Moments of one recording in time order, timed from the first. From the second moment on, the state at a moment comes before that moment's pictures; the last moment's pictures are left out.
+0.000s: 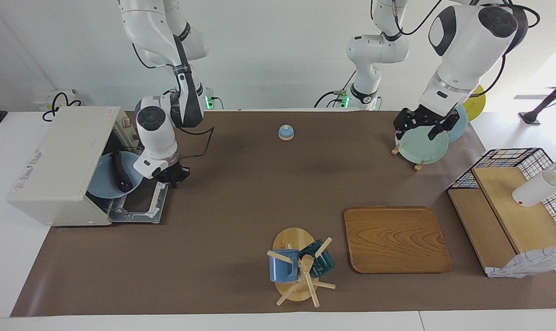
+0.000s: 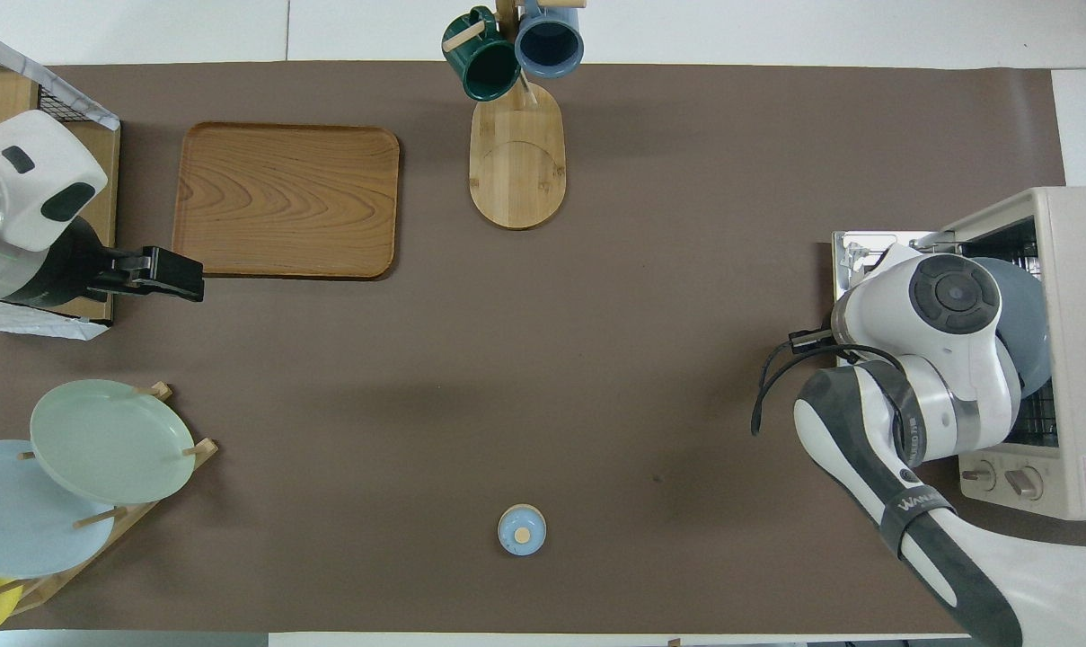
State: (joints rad) left arm -0.11 -0.03 -0.05 -1.72 -0.03 1.67 -0.07; right arm 0.19 0.13 -0.11 -2.27 -0.16 2.37 0.03
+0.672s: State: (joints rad) left arm -0.11 -0.03 -0.05 -1.72 -0.03 1.67 -0.07; right arm 0.20 0.13 -0.09 -2.26 -0.33 2.32 0.03
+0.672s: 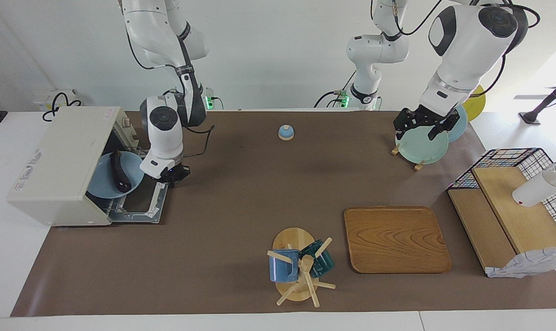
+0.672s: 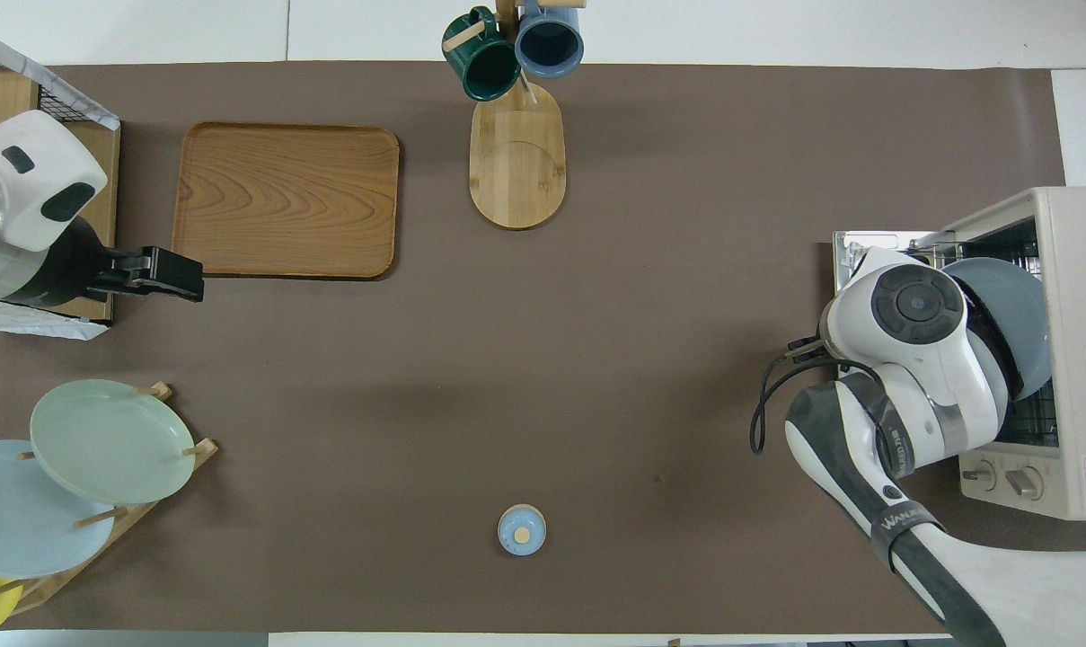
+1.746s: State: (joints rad) left arm -0.11 -0.03 -0.05 -1.72 -0.03 1.67 -0.07; right arm 0.08 0.02 -0.12 -1.93 -0.30 1.82 -0.27
